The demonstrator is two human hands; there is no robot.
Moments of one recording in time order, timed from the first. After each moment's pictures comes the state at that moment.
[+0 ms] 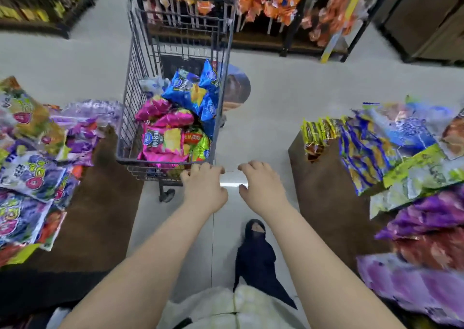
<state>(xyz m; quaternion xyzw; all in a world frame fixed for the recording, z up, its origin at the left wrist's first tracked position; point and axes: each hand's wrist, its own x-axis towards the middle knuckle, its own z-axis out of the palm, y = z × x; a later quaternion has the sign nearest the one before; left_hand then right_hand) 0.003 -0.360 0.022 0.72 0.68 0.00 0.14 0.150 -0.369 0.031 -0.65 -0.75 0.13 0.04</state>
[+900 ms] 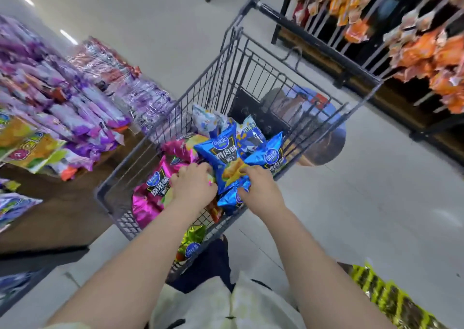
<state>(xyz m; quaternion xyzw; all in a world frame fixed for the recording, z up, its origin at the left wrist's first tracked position) -0.043 0.050 -0.030 0.36 0.90 0.07 0.23 0.099 0.145 -0.020 -0.40 -0.87 0.28 -0.03</state>
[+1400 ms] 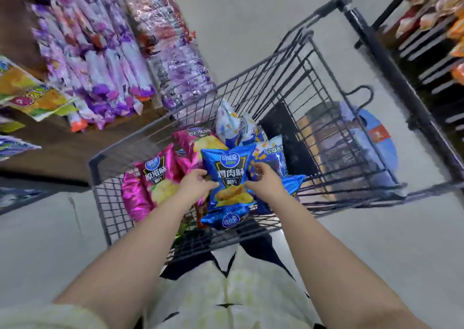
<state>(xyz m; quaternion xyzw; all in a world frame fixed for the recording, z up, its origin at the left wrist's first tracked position) -0.073 0.127 -0.117 -0.05 0.84 0.33 0.43 0.015 0.307 -0.090 -0.38 -0.77 0.48 -0.21</state>
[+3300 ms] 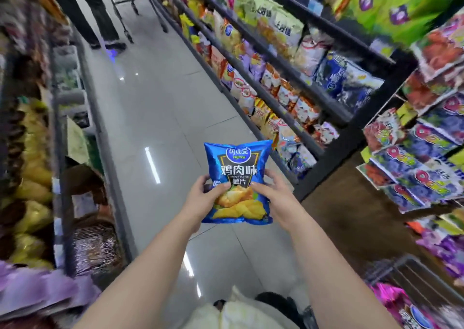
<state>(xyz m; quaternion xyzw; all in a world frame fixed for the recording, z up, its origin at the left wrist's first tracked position) 0.213 -0.458 0.000 -0.51 0.47 0.69 -0.22 0.043 -0.364 -0.005 0.14 -0.57 0.58 -0.57</state>
